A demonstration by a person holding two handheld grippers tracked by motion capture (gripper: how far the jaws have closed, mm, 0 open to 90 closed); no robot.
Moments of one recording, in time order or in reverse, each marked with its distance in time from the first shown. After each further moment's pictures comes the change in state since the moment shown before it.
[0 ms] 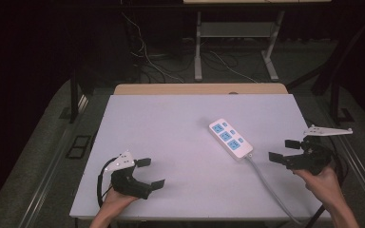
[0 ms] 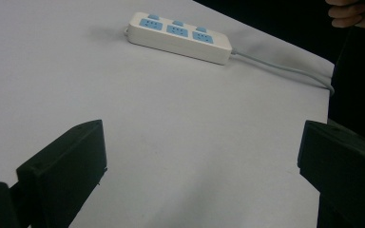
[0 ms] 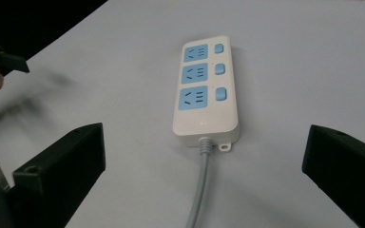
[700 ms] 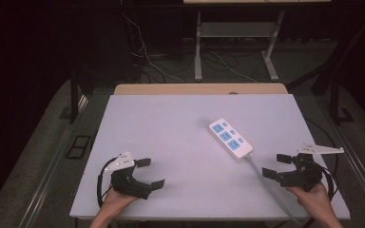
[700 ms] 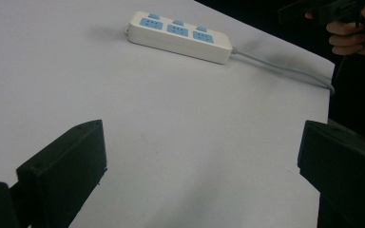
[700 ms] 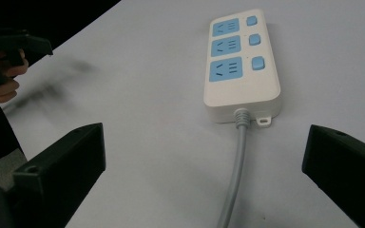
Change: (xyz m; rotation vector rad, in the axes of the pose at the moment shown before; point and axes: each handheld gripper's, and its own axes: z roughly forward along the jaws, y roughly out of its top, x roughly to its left) left arm 0.000 0.000 0.000 0.002 0.001 0.001; right arm 0.013 -0.042 0.015 -0.025 0.072 0.009
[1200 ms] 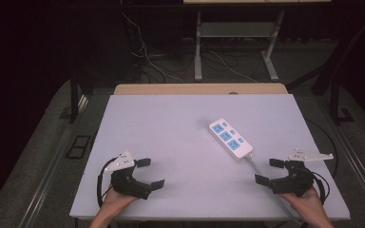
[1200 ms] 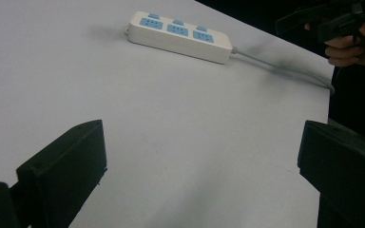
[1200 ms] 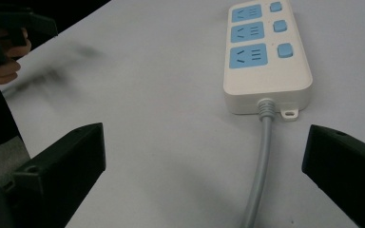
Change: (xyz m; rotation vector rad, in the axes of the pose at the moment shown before) left arm 0.000 0.000 0.000 0.002 0.000 0.002; right arm 0.011 -0.014 0.015 0.012 0.014 -0.052
